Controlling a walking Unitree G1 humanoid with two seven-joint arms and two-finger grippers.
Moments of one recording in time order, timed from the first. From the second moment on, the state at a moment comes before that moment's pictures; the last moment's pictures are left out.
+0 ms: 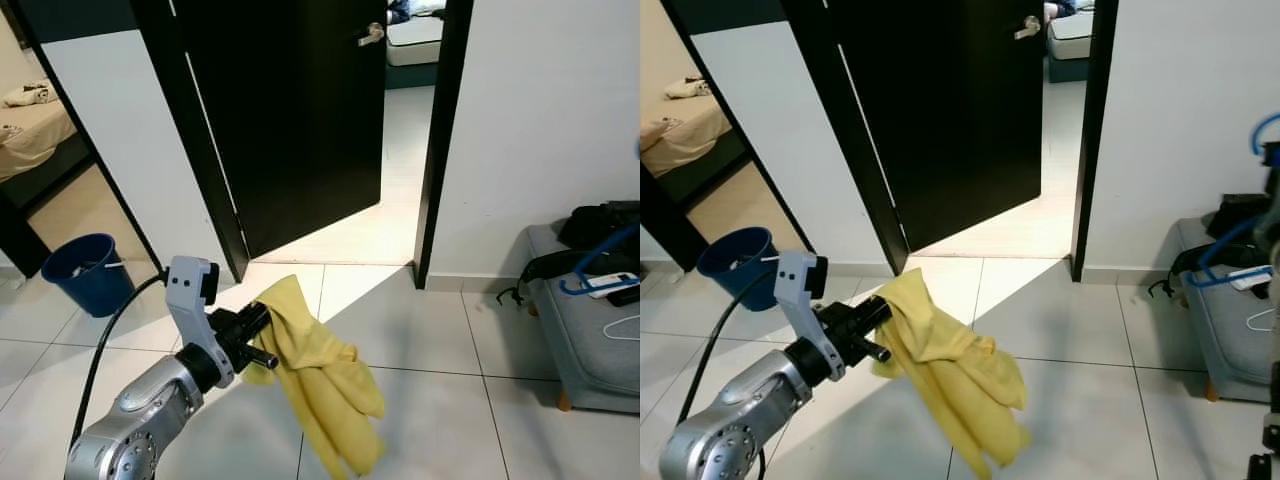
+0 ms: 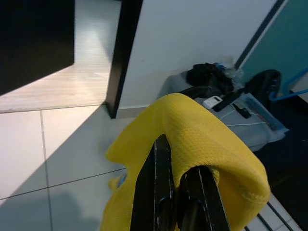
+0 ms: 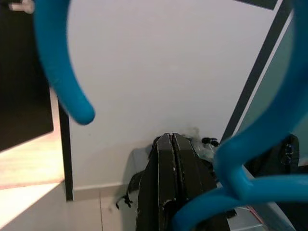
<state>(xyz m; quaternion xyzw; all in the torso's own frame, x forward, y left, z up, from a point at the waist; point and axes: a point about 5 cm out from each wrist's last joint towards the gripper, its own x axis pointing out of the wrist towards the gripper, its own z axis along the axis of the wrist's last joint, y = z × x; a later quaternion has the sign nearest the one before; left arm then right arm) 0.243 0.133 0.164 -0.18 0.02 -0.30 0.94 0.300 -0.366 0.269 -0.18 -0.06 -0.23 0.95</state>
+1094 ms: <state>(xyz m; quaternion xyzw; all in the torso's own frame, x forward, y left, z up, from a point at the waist) 0.240 0.130 0.162 -0.14 0.03 -0.35 0.92 0.273 -0.376 0.221 -0.18 0.20 -0.17 0.95</state>
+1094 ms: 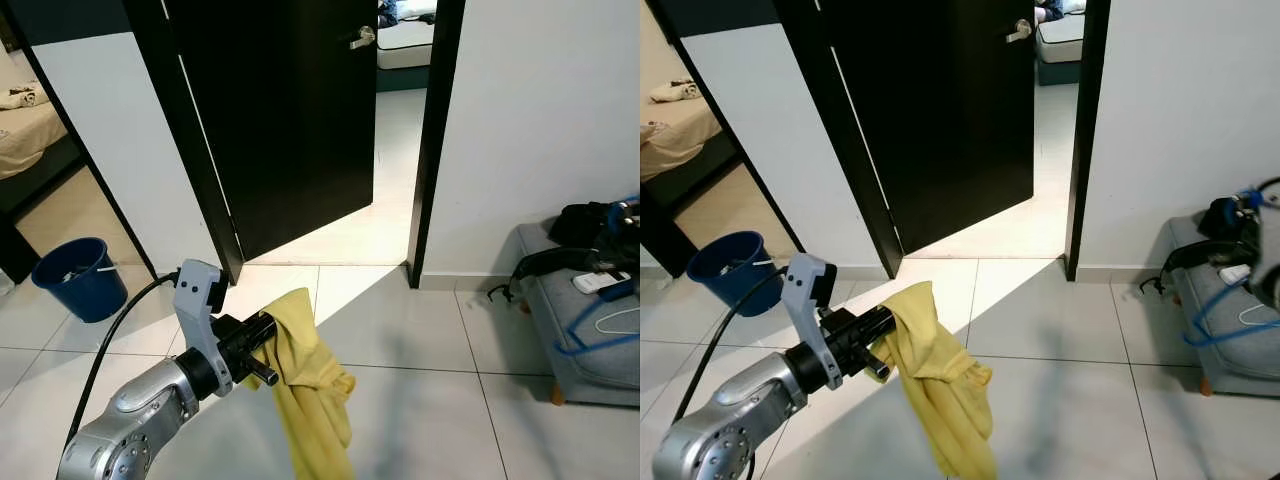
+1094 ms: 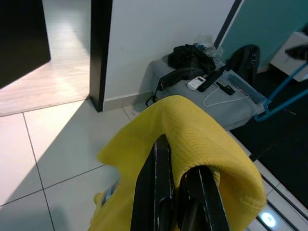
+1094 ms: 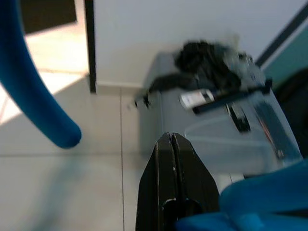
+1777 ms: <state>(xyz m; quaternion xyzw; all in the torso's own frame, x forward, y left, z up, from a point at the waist) 0.237 0.123 0.162 -0.13 0.03 -0.38 0.91 0.215 -0.381 0.166 -0.20 0.41 -0.09 0.88</state>
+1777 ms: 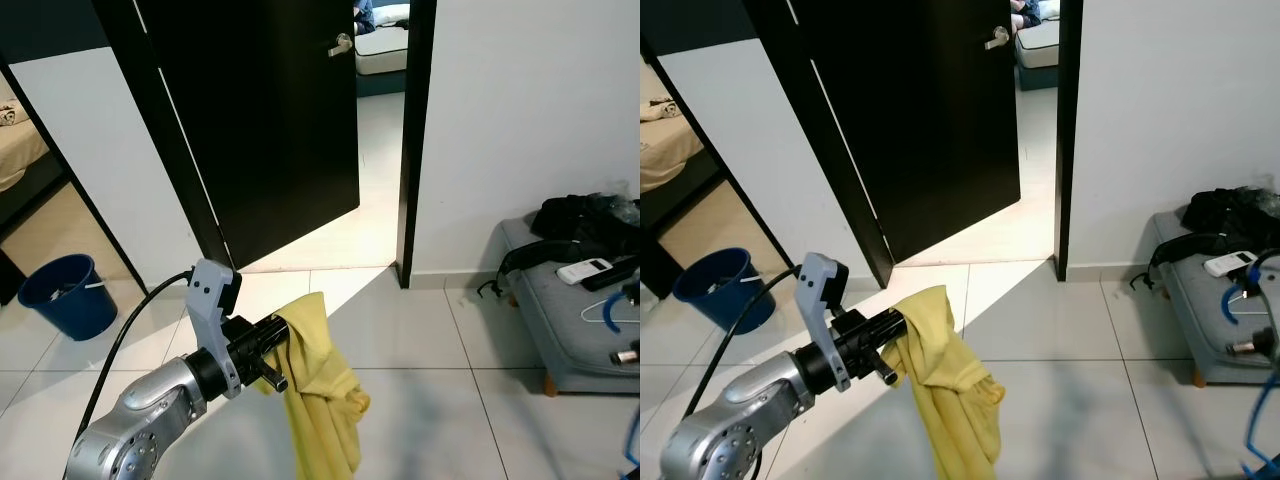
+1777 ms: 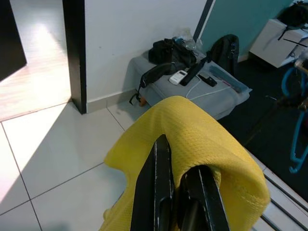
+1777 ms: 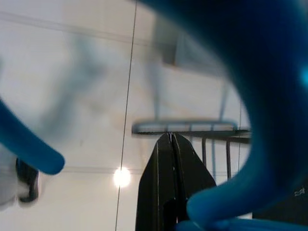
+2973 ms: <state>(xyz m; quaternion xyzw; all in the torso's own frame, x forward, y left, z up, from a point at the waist) 0.236 0.119 0.160 -0.13 0.03 -0.39 0.91 0.229 -0.372 0.148 0.23 0.31 -0.16 0.91</state>
